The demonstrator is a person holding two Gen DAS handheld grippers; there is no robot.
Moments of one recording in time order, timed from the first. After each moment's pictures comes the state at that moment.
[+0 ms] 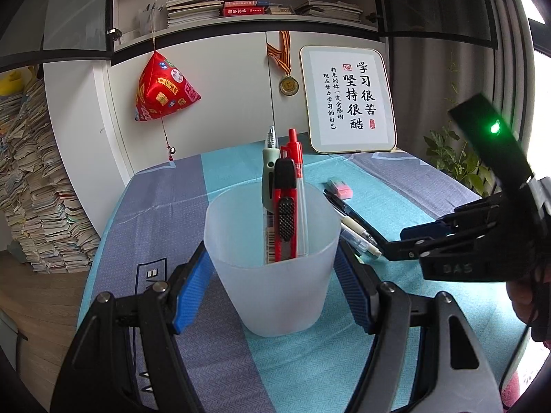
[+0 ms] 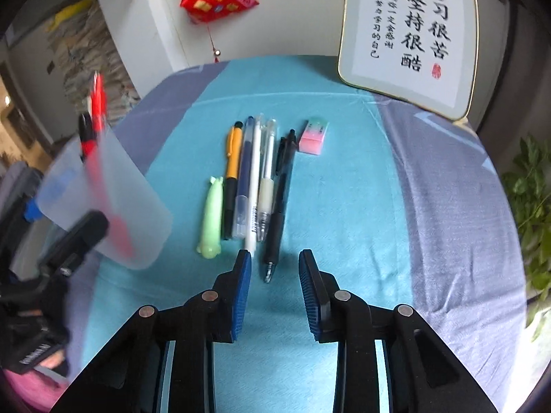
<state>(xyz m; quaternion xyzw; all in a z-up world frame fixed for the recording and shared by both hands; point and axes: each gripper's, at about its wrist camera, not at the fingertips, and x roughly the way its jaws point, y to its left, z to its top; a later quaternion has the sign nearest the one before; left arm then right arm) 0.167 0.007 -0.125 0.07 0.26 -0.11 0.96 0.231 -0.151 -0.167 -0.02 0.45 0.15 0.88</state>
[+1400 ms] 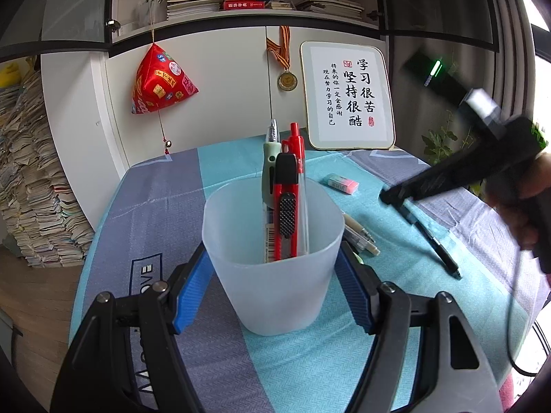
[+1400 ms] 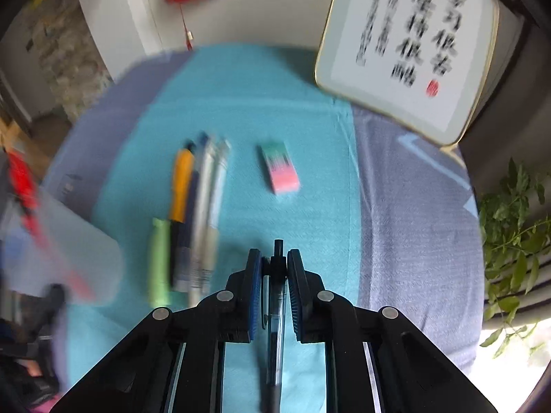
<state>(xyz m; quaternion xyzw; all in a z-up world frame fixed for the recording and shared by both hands) 0.171 0.010 -0.128 0.06 0.27 -0.12 0.95 0.287 -0.158 -0.136 -0.05 0.50 0.13 0.86</state>
